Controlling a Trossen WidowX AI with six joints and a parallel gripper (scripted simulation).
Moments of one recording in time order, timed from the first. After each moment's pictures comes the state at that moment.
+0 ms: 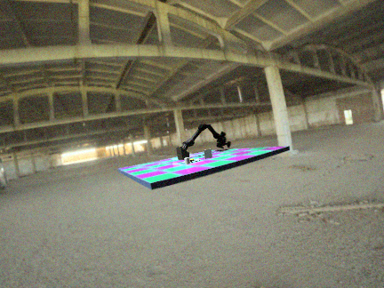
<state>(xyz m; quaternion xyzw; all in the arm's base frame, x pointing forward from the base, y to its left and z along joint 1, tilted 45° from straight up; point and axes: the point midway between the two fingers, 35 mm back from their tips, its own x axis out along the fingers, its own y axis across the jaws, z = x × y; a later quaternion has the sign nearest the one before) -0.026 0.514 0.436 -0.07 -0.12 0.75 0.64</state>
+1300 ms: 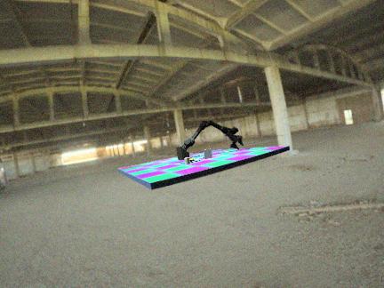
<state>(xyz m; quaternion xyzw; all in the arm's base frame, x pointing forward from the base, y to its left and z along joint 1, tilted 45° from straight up) 0.367 0.329 0.342 -0.23 0.08 0.44 0.86</state>
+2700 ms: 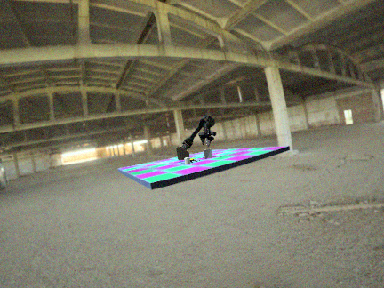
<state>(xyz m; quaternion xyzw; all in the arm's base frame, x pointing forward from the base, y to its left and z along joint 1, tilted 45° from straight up) 0.402 -0.091 0.072 0.04 0.59 0.23 0.77</state>
